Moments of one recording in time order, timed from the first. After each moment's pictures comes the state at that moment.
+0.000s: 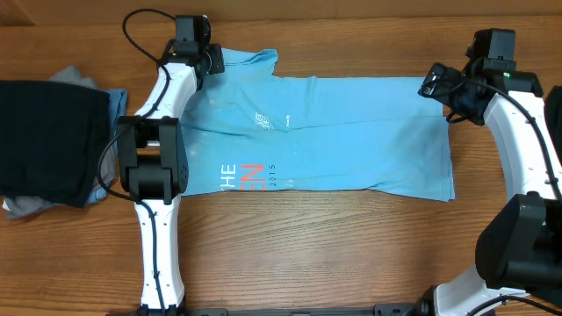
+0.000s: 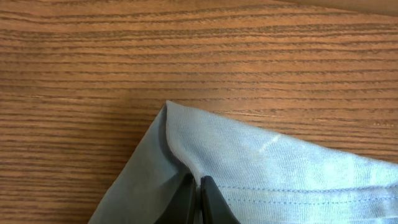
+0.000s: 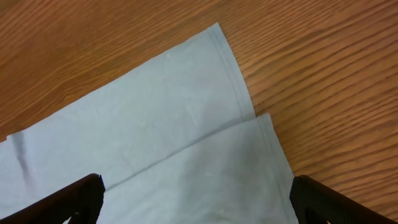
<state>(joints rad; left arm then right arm) -0.06 2.55 2.08 -0.38 0.01 -0.18 -0.14 1.80 1.51 -0.79 -0.02 0.36</state>
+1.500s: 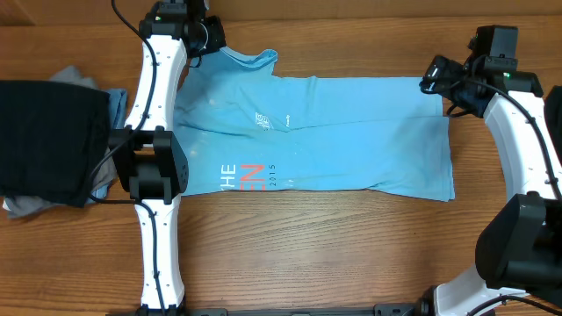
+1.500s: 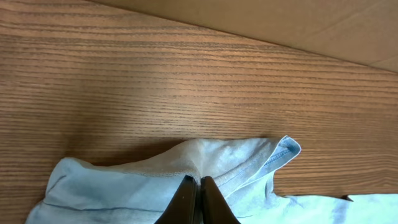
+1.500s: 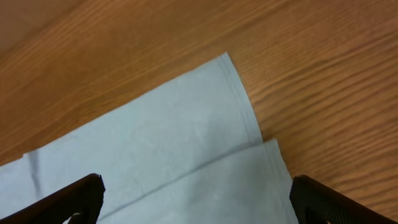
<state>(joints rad) -0.06 2.55 2.50 -0.90 0.22 -0.31 -0.14 1.80 1.51 -0.69 -0.02 0.35</state>
